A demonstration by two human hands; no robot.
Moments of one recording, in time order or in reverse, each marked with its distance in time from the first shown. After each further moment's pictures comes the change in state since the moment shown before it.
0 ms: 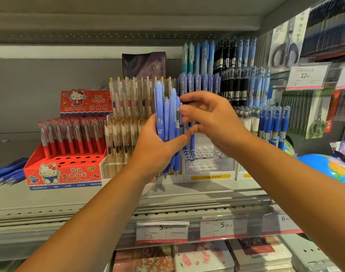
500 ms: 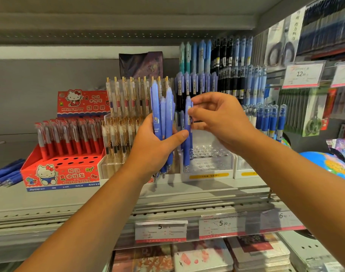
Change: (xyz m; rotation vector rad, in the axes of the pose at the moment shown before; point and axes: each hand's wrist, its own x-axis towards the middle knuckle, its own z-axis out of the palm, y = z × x) left_hand 0.001 -0.004 -0.003 0.049 0.035 -0.059; right_hand -0.001 0.000 -0.012 -0.067 0.125 0.040
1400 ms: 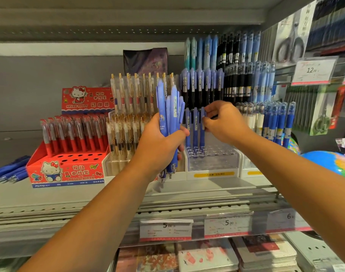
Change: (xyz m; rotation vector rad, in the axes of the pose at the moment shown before) left_hand 0.000 -0.001 0.002 -0.043 -0.044 -0.067; right_hand 0.036 0.053 -0.017 -0.680 0.083 0.033
